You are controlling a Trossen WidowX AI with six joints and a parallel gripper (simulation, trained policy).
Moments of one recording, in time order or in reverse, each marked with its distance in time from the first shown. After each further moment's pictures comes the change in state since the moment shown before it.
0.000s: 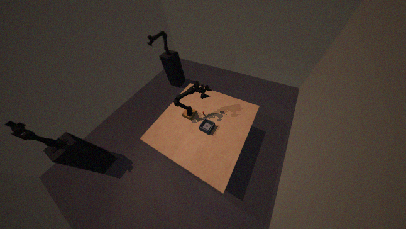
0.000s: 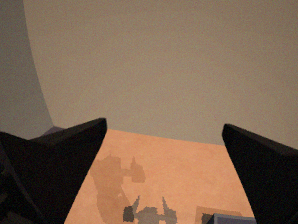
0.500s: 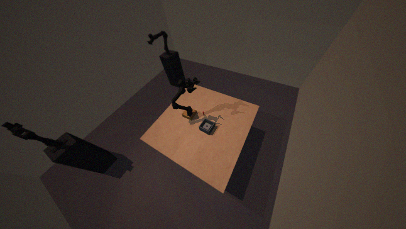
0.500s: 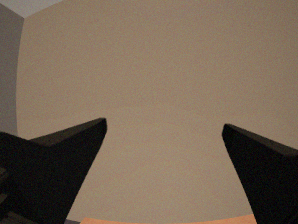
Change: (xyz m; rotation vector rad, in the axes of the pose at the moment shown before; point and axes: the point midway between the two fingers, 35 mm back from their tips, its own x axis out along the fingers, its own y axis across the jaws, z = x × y) arm -0.116 -0.087 0.168 0.080 -0.510 -0.128
